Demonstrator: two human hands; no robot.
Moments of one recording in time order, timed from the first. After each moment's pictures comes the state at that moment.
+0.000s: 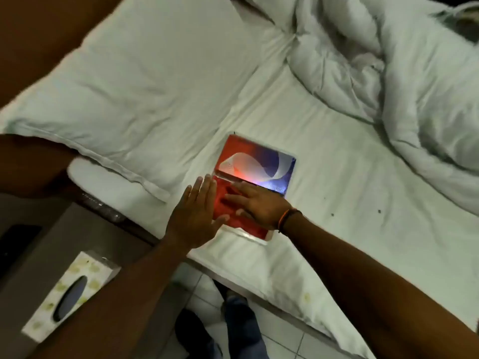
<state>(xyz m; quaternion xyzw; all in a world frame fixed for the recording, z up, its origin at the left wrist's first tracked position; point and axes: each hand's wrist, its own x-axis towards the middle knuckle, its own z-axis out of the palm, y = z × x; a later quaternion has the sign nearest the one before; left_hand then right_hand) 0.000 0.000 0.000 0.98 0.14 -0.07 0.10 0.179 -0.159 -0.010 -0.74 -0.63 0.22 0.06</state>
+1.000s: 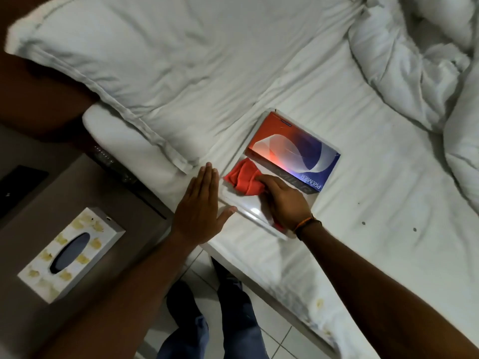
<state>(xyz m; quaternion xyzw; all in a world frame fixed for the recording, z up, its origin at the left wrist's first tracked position) -0.048 0.004 -0.062 0.96 0.25 -0.03 0.13 0.150 -0.155 -0.044 -0.82 -0.49 0.21 0.19</state>
